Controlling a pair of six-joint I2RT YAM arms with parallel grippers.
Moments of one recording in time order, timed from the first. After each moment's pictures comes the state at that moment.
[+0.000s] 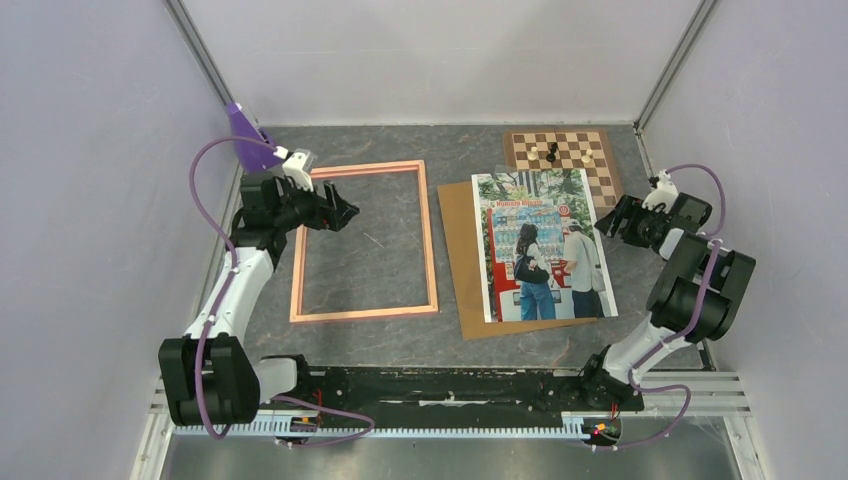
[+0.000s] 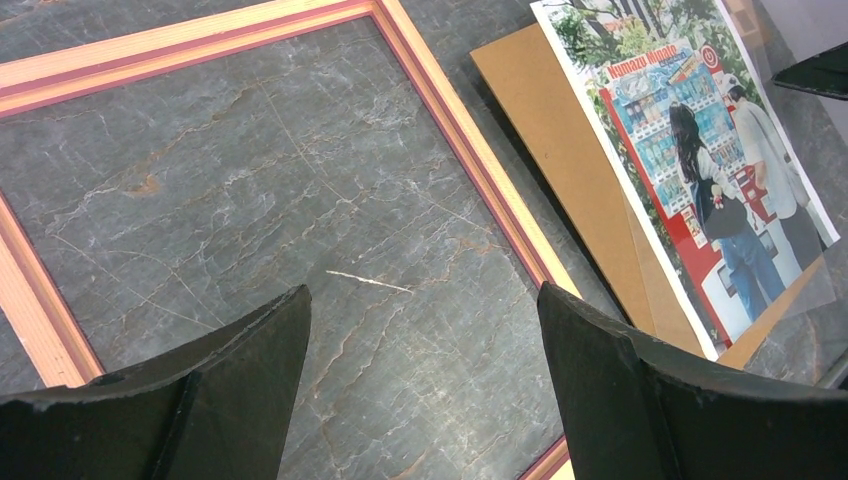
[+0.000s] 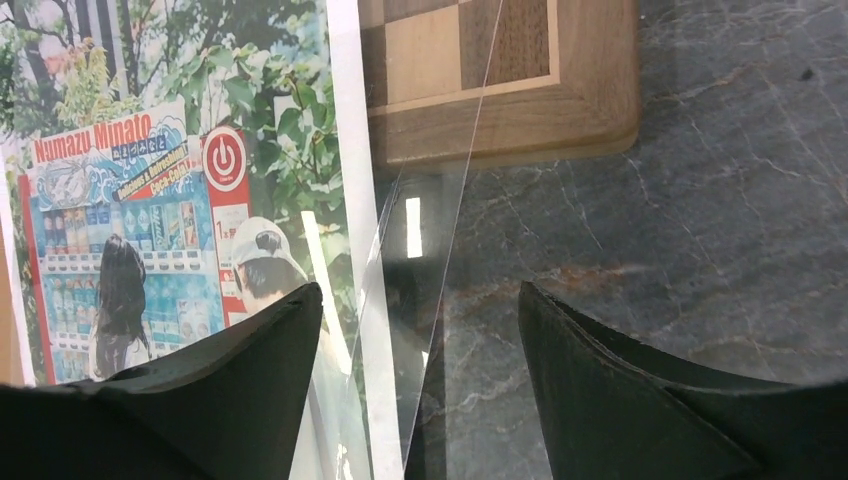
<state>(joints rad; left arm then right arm) 0.04 1.20 0.85 -0.12 0.63 -0.05 -0.54 1.69 0.86 0.03 -0.64 -0.07</state>
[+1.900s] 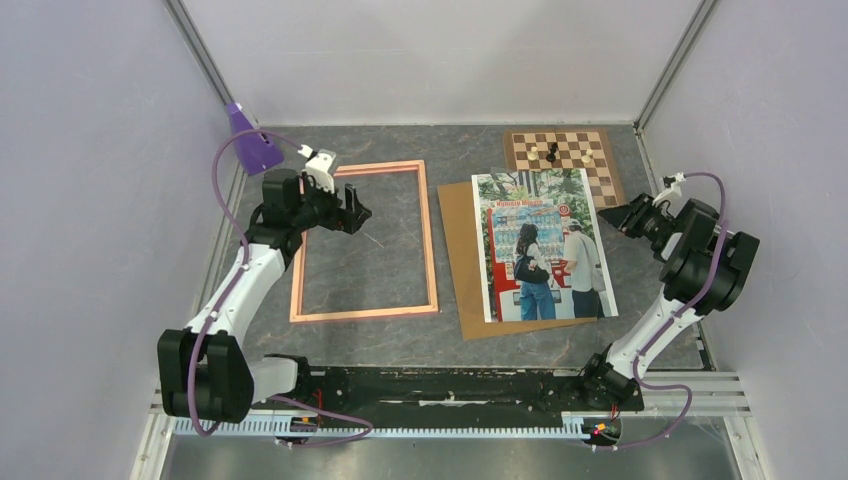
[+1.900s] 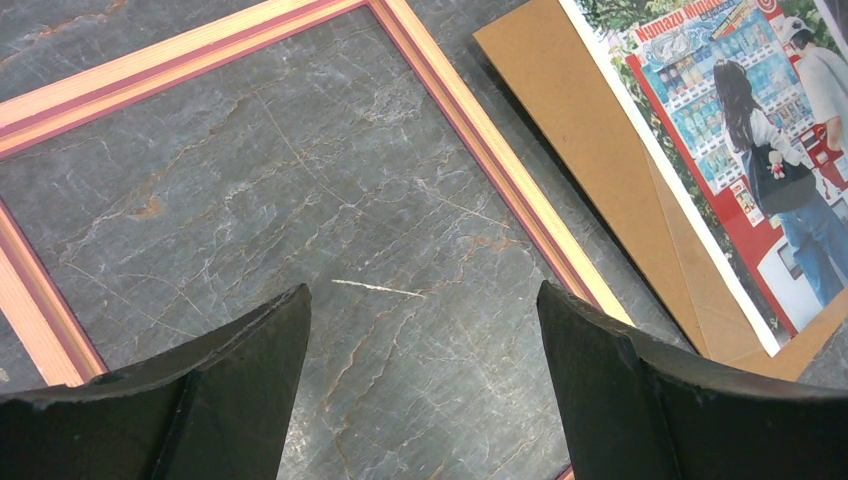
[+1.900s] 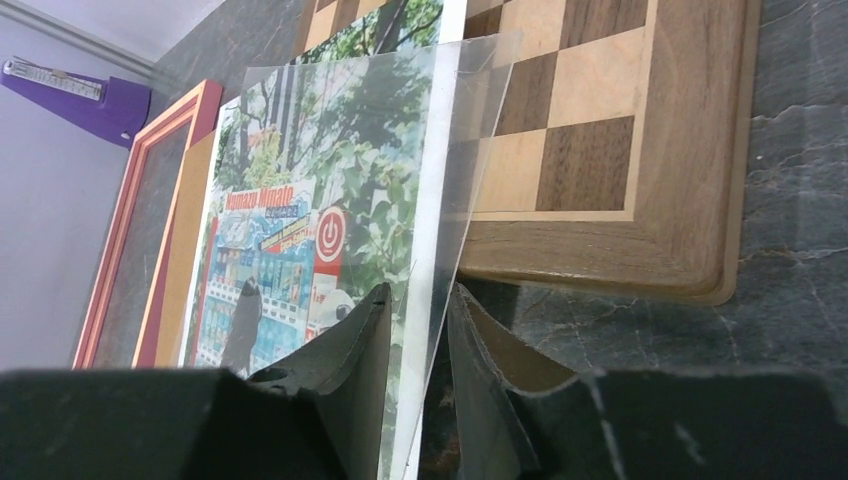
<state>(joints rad) -0.10 1.22 0.86 -0.13 0.49 0.03 -0.61 1.96 0.90 0.48 -1.06 0.22</state>
